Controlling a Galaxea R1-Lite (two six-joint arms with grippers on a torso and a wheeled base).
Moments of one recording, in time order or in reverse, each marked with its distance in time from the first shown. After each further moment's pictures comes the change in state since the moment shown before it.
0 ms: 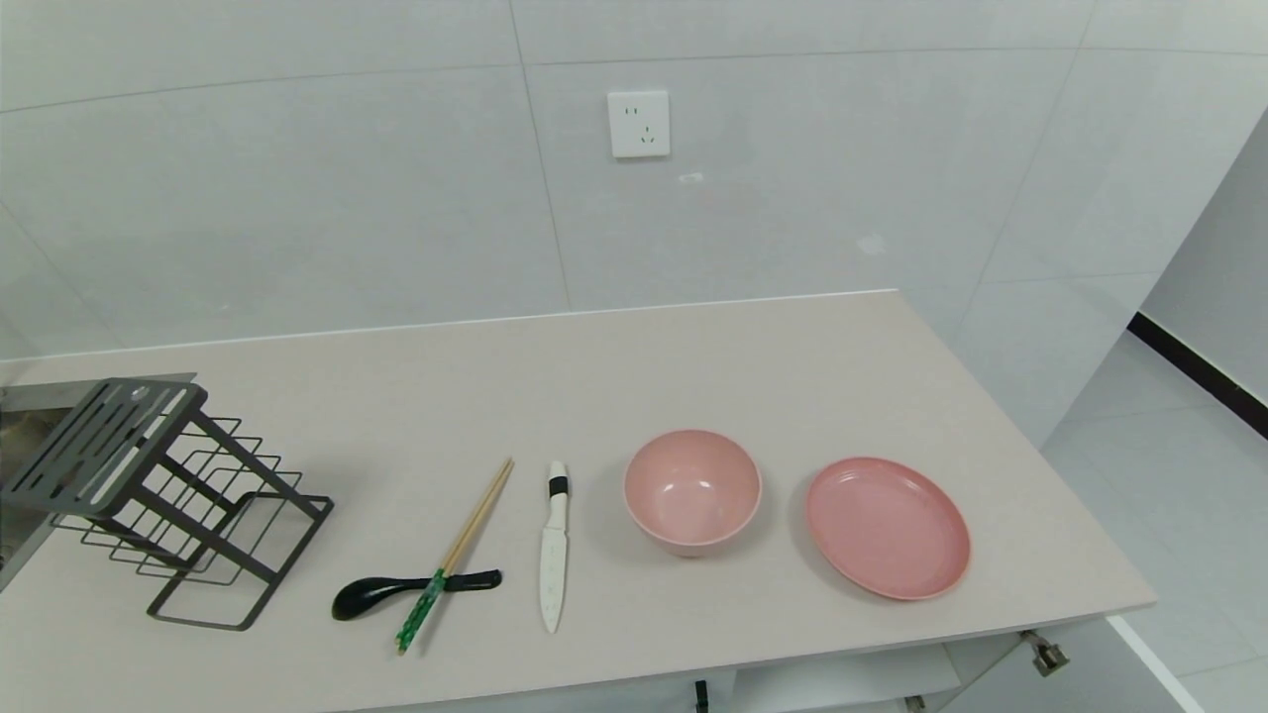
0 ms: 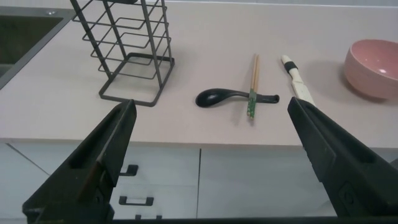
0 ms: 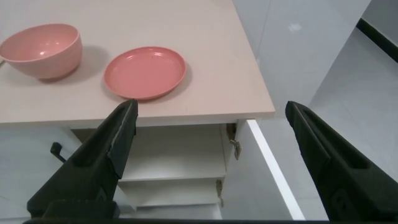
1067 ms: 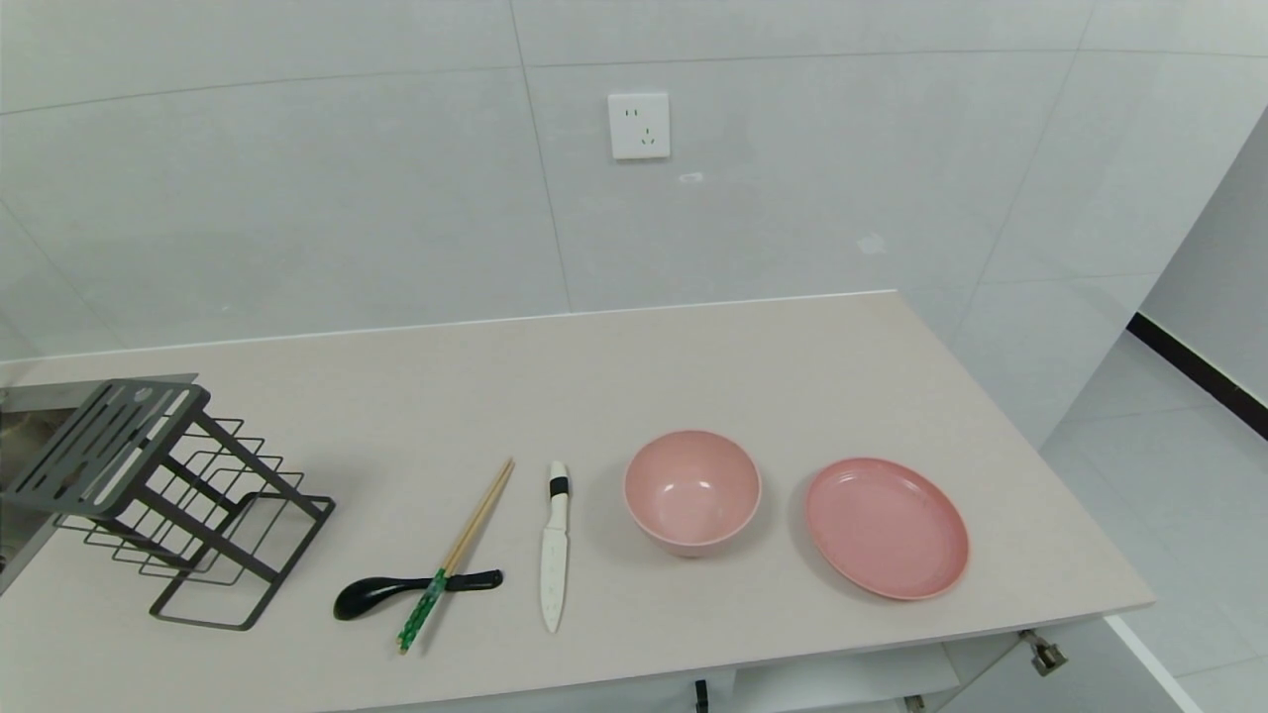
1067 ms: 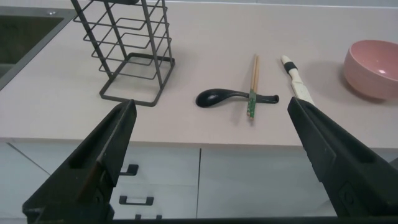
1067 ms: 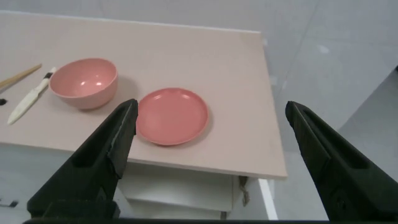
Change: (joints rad) left arm 0.000 0.000 0.000 0.000 -0.001 -0.001; right arm 0.007 0.440 -0.199 -0.281 0.143 -0.056
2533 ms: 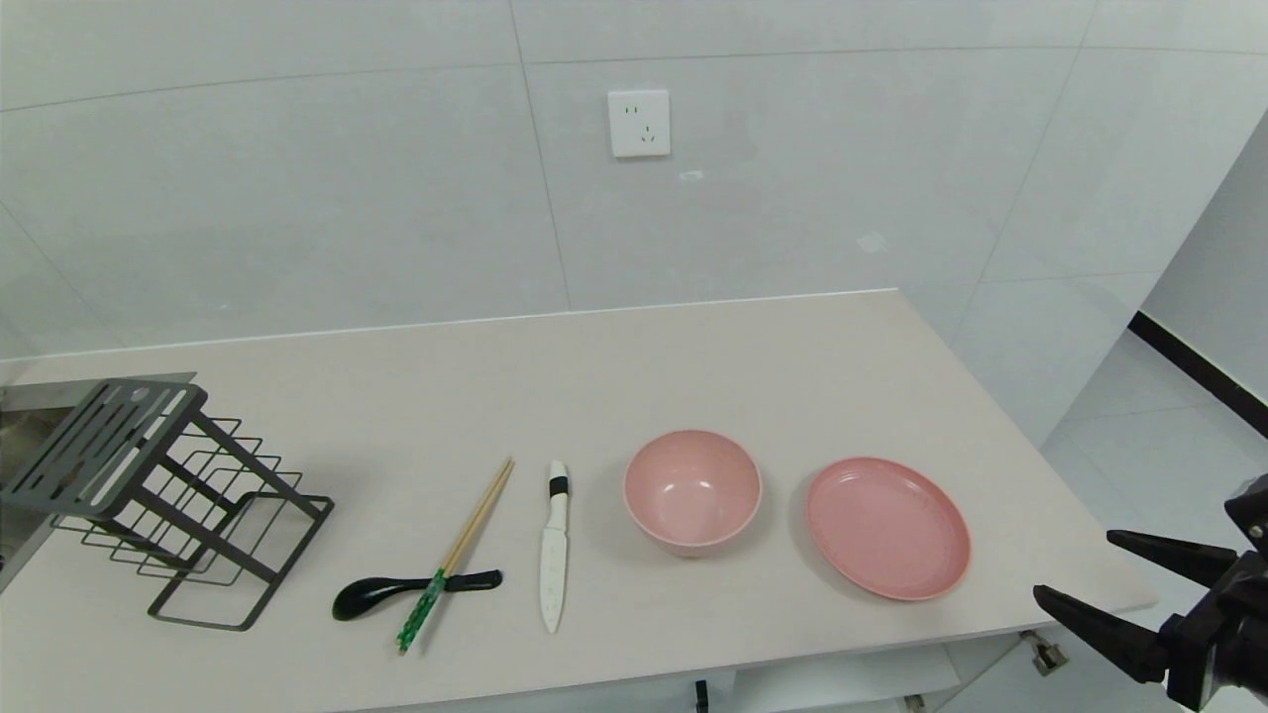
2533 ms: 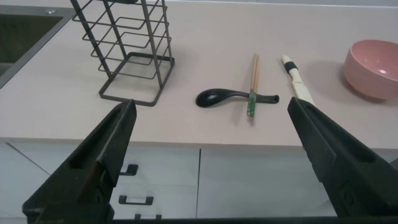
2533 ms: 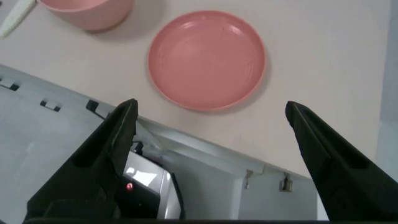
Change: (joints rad) left arm 0.000 0.000 0.000 0.000 0.000 -0.002; right arm 0.047 0.840 0.105 -0.564 0.179 -0.127
